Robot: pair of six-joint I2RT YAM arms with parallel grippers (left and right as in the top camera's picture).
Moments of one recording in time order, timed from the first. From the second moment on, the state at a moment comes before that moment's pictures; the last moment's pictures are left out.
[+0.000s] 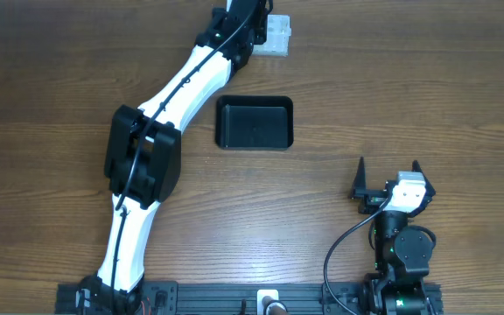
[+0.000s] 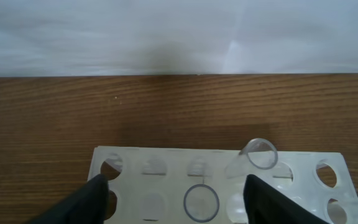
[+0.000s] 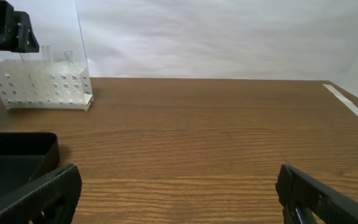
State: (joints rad) left arm -0.47 2.35 2.01 -0.33 -0.37 -0.27; right arm 0.04 0.01 0.01 -0.06 0.13 -0.04
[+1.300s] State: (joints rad) left arm -0.47 2.41 2.03 -0.29 -0.31 -0.27; right arm 0.04 0.01 0.01 -0.06 0.13 -0.04
